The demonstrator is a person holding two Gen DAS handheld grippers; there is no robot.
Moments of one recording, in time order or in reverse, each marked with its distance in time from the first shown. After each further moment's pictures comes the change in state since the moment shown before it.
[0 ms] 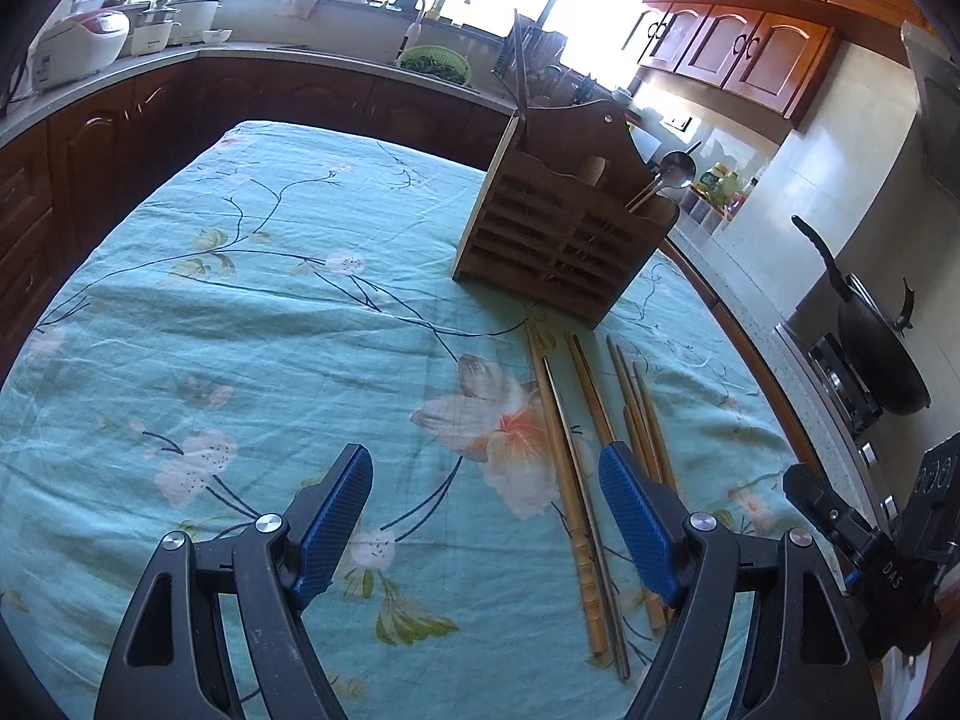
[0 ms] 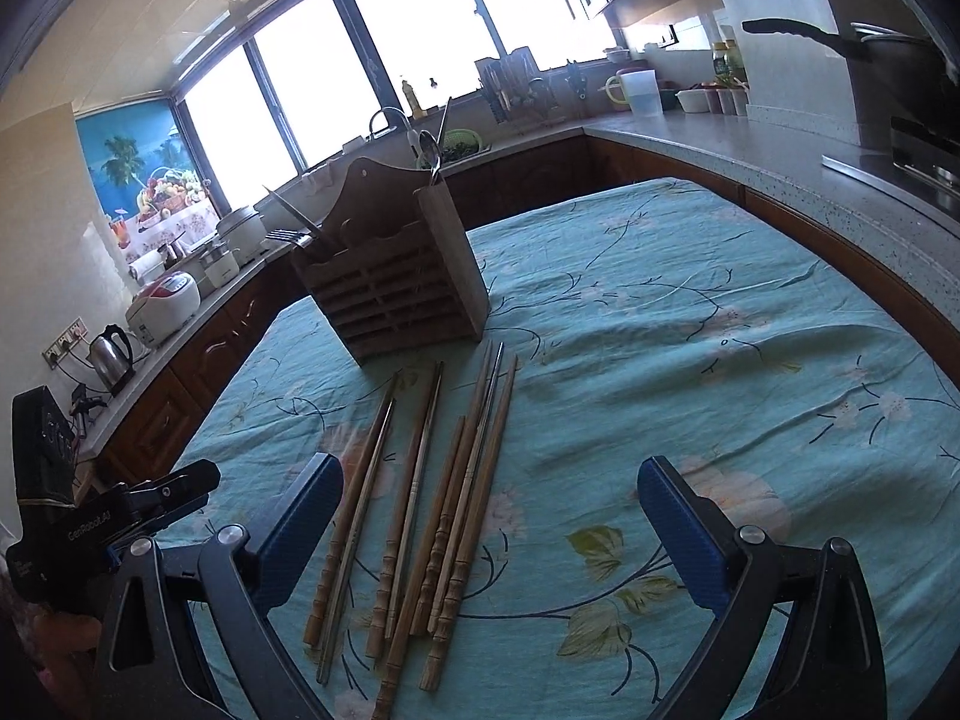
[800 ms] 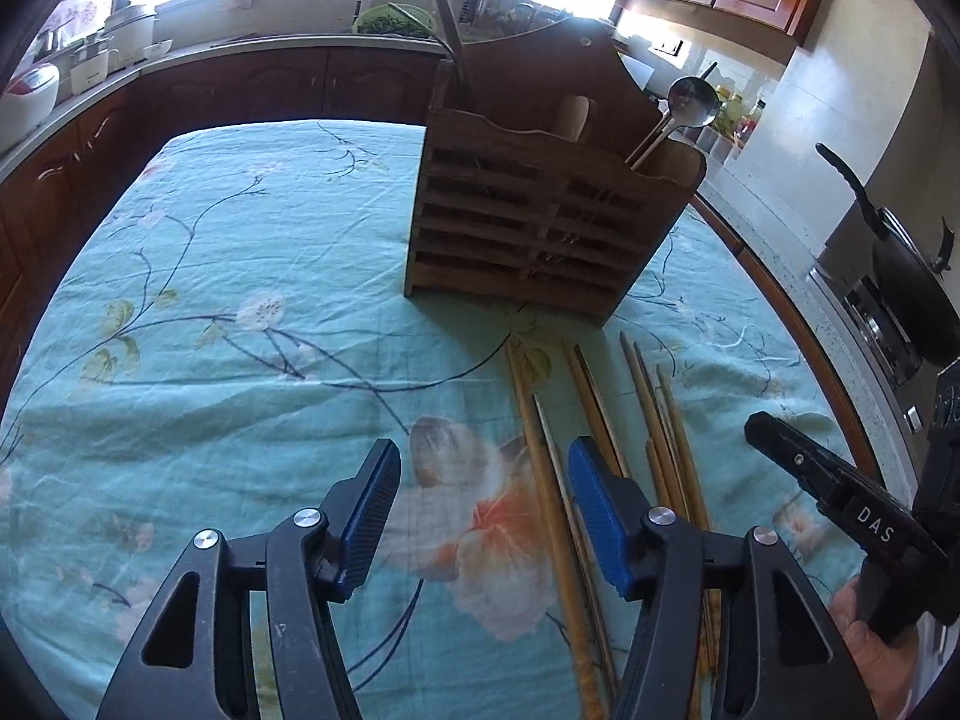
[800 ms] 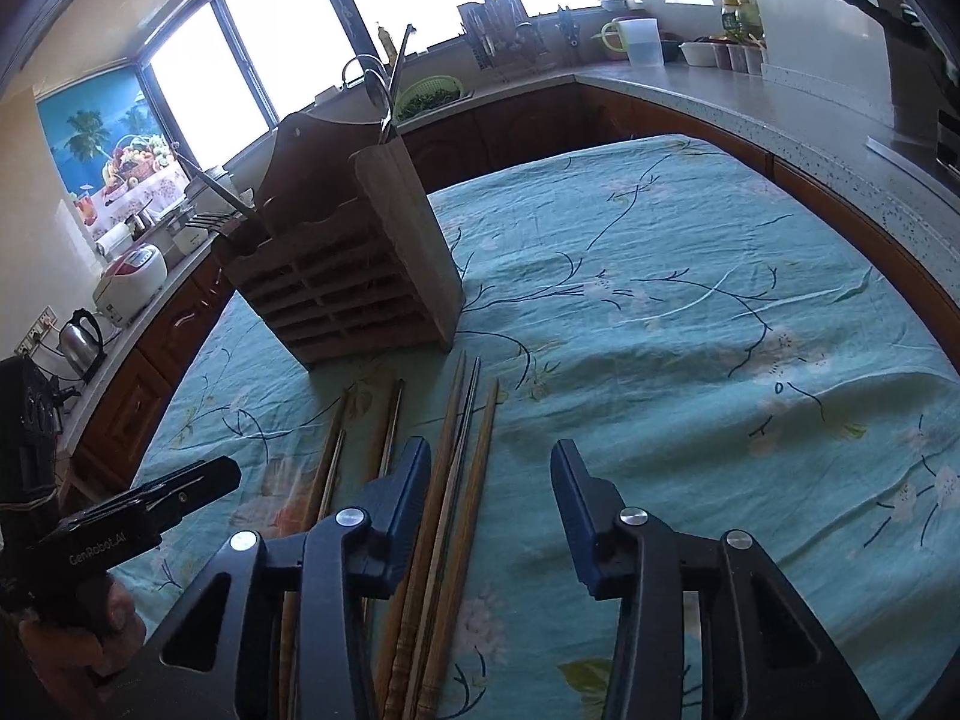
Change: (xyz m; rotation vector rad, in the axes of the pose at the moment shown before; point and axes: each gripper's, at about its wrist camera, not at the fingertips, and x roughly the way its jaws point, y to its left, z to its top) left arm 0.093 -0.041 0.062 0.141 0.148 0.071; right arm 0.080 -0.009 0.046 -0.004 0.154 -0.048
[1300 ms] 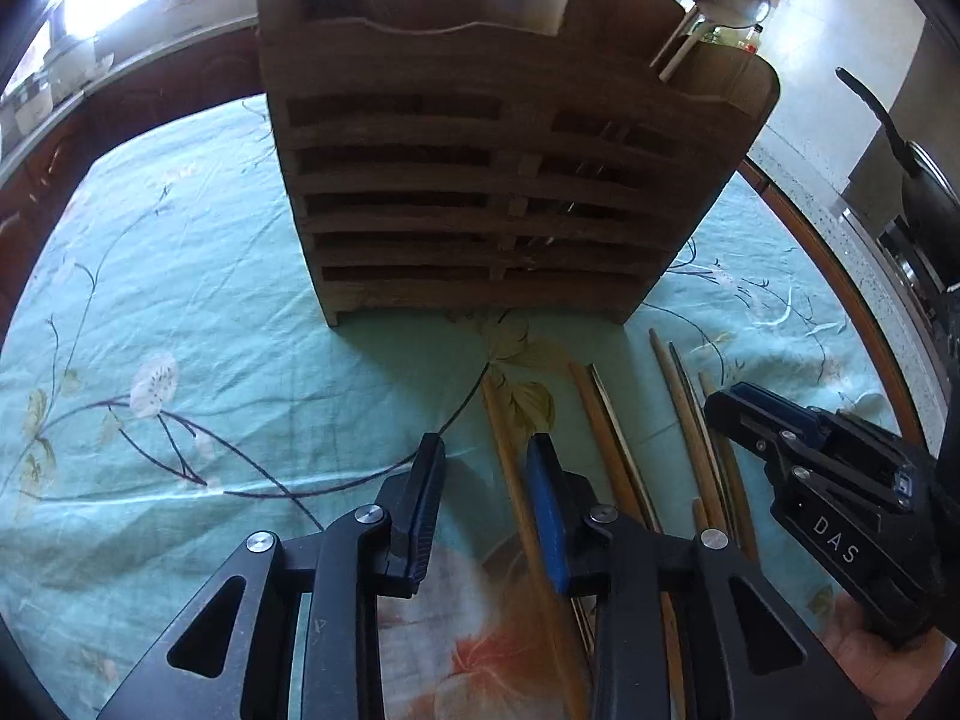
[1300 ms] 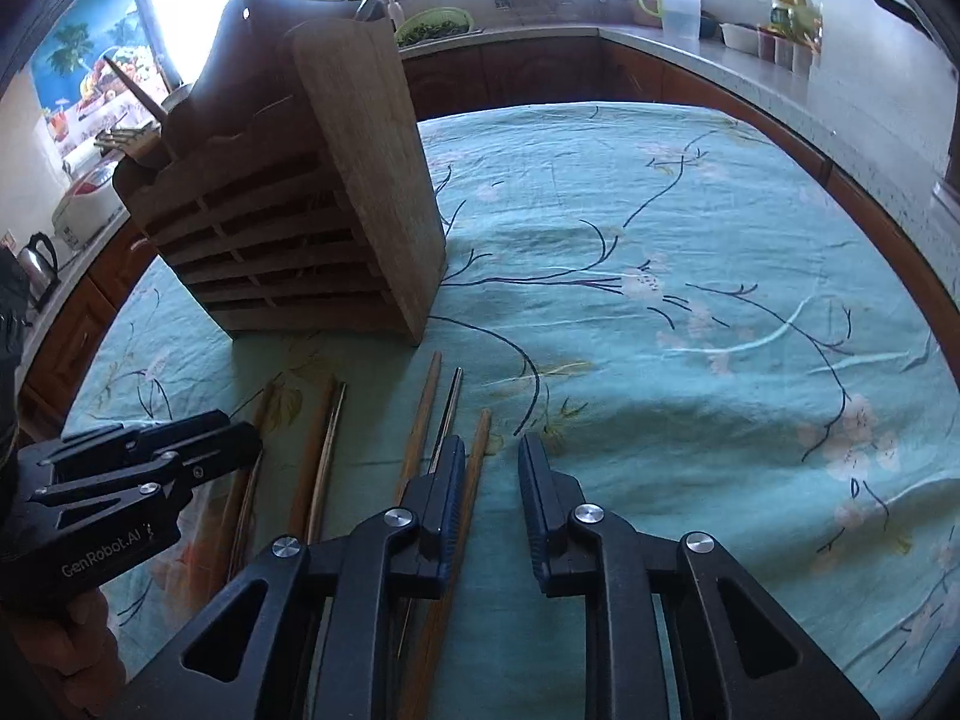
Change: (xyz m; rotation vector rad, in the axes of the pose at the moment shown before) left arm 0.091 -0.020 0.043 0.128 0.132 0.043; right arm 0.073 0.013 0.022 -0.140 0.141 -0.110
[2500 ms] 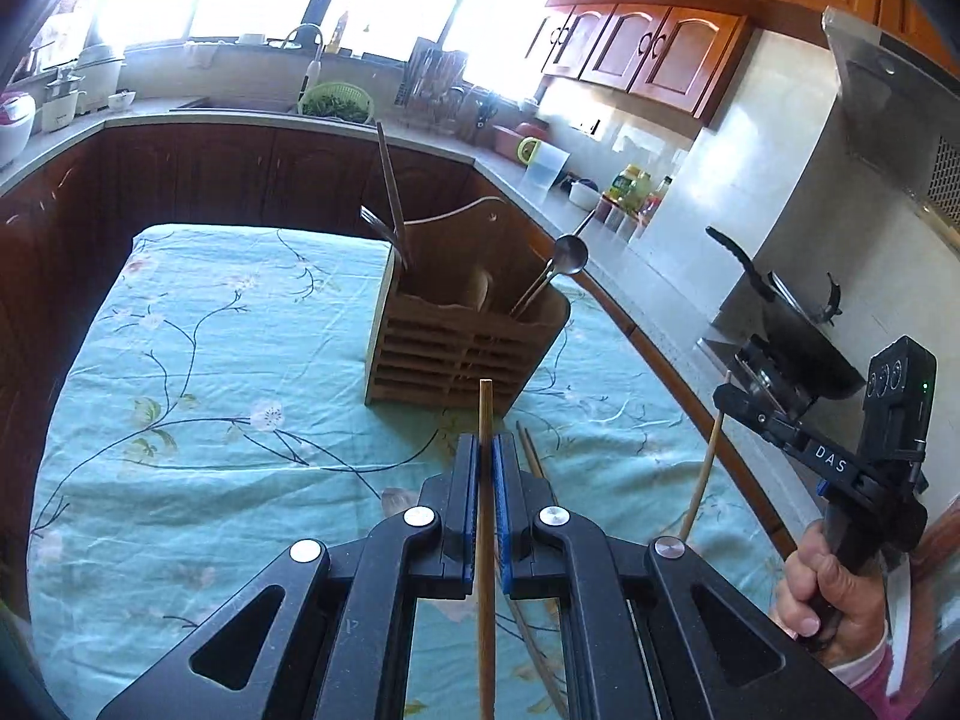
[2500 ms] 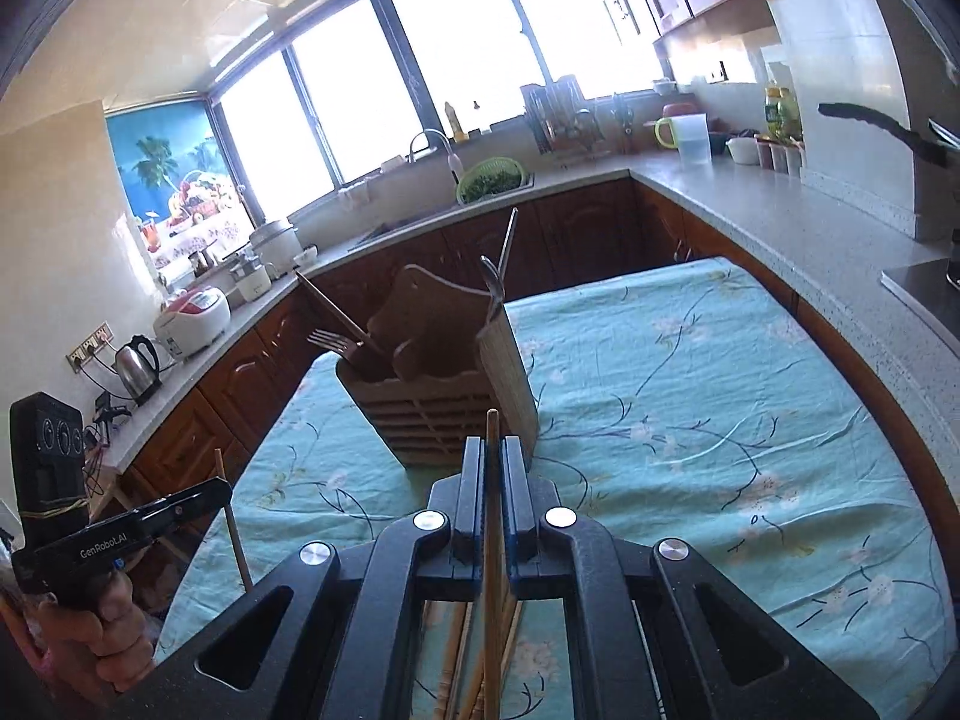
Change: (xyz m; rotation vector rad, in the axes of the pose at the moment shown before) left arm -0.202 0.051 -0.072 -0.094 -0.334 -0.246; right arm -0.178 -0.001 0.006 0.066 -0.350 0.204
